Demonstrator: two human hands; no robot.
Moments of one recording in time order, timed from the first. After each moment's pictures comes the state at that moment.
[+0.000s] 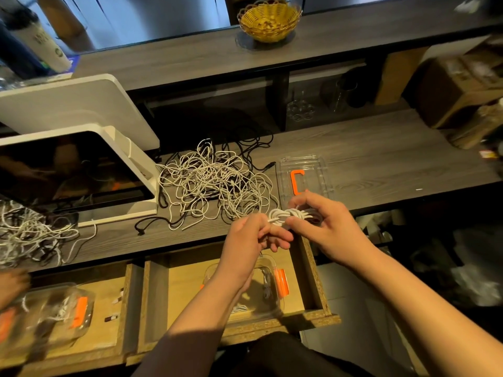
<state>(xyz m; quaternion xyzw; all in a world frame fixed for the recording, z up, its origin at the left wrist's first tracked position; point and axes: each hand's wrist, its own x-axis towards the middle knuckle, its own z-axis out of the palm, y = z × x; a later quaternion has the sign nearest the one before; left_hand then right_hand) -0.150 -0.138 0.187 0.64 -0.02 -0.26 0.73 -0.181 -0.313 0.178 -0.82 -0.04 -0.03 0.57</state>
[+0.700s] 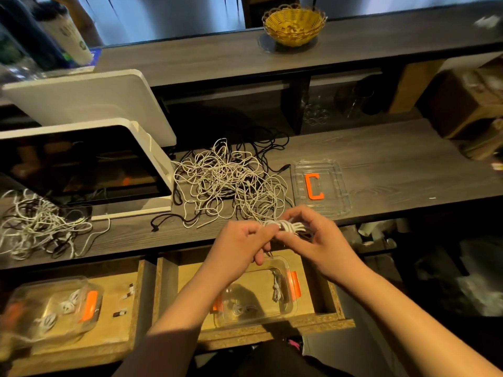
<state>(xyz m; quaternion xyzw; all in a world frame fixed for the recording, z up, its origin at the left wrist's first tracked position) -0.131 -0.065 0.189 0.80 -0.11 -0.26 0.52 -0.181 -0.248 0.169 -0.81 -0.02 0.00 0.59</state>
